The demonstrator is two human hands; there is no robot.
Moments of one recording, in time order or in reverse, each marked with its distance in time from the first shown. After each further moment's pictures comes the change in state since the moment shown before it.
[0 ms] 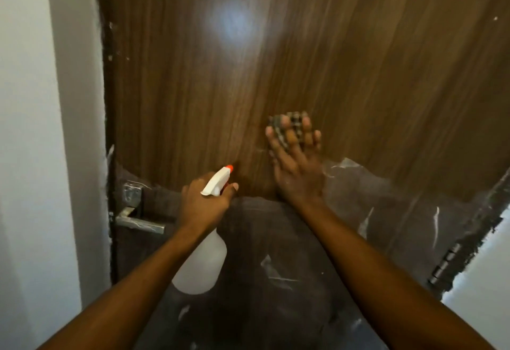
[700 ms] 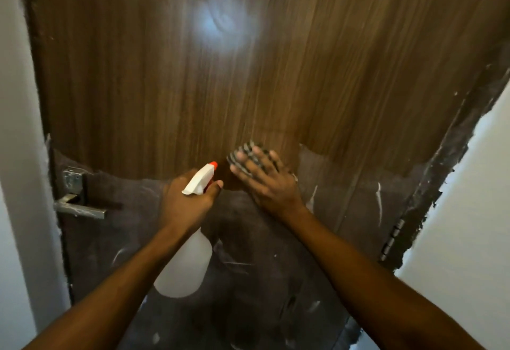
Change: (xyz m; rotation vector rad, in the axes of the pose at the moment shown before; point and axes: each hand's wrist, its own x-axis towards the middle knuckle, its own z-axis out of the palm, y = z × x) left_hand -0.062 0.033 0.085 -0.018 0.030 0.016; right_hand -0.100 0.083 -0.018 0.062 -0.054 -0.360
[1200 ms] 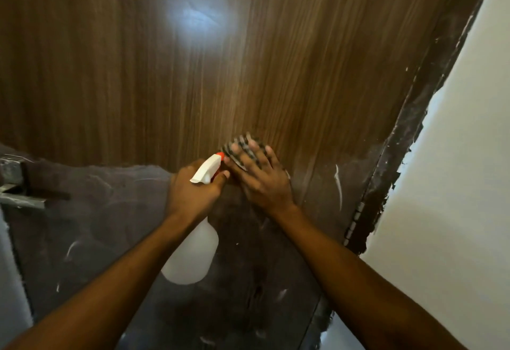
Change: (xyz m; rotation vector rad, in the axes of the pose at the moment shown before) left_hand -0.029 0.031 0.098 -0.011 -0.047 0.104; right_hand -0.071 0.042 -0.020 -0.003 -0.005 0.116
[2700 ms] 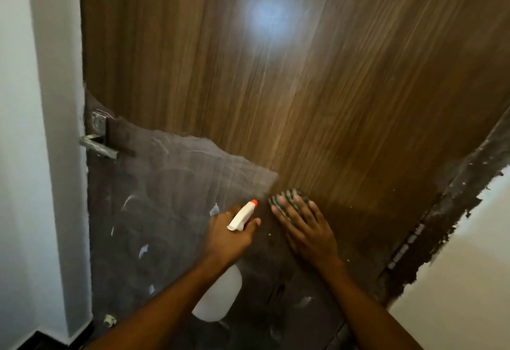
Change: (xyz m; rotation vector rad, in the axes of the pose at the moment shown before) left_hand -0.067 -0.104 0.040 0.139 0.046 -0.049; right_hand -0.130 -0.024 0.021 0.062 -0.150 -0.162
